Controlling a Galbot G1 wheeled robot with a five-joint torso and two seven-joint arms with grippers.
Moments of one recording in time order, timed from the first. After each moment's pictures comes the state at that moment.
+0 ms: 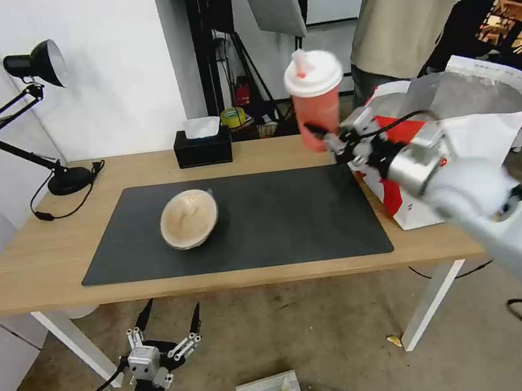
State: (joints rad) left arm 1.80 -1.52 -0.71 -2.06 -0.14 -0.40 0.34; right arm -0.51 0.54 0.02 1.96 0.76 -0.19 -0.15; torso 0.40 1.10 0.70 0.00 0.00
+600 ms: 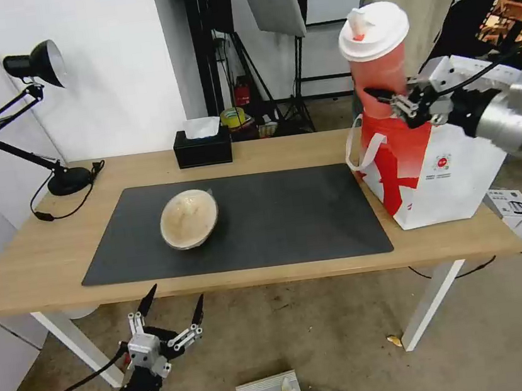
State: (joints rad) left arm 1.74 -1.36 -0.68 -2.10 -0.20 -0.37 0.36; right arm -0.53 0.30 0.20 1.93 0.76 -0.20 -0.32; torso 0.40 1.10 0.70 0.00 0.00
